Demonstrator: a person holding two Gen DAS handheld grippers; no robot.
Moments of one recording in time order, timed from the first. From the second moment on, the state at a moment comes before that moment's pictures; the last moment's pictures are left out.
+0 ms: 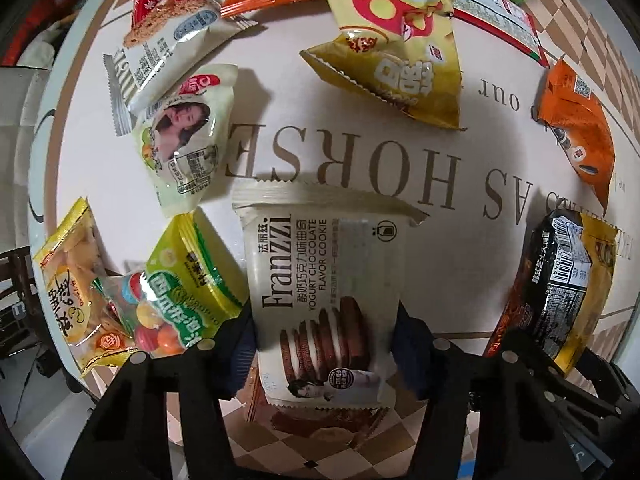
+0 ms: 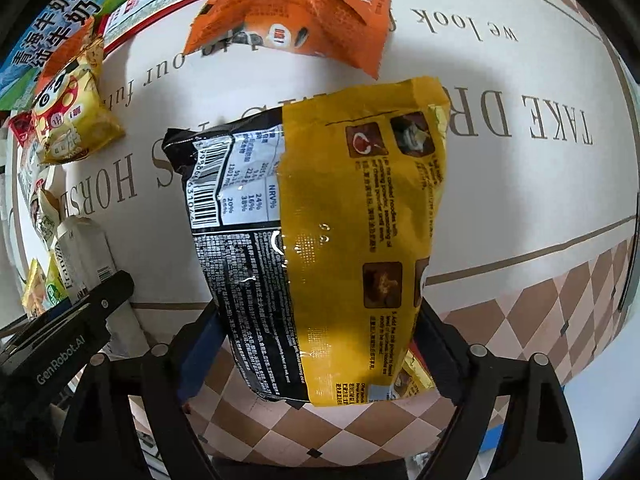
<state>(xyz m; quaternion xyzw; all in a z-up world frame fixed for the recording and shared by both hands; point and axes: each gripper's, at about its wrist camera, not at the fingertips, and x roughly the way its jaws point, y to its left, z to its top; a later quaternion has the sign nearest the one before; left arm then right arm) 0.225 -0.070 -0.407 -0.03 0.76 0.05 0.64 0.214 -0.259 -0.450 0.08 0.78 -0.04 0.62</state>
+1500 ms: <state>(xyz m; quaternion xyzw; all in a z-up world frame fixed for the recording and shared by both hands) 0.590 0.025 -0.291 -0.09 0.73 -0.04 0.67 0.577 -0.140 -0.326 0.16 0.69 0.02 0.70</state>
